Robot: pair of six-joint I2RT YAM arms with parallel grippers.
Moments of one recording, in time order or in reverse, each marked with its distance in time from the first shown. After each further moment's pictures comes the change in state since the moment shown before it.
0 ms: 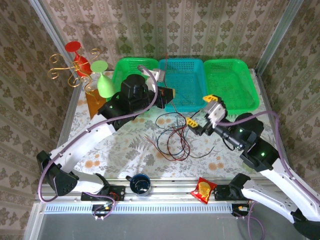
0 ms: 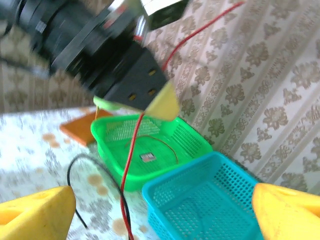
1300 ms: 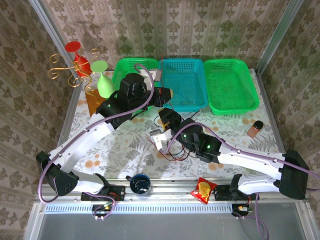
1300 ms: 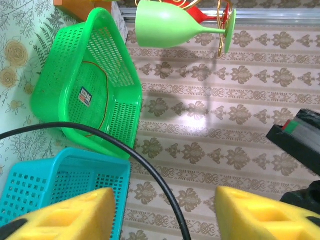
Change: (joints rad) left arm 0.020 0.000 0.010 -0.057 0.024 -0.089; right arm 0.296 0.508 -0.036 0.425 0.408 -1.112
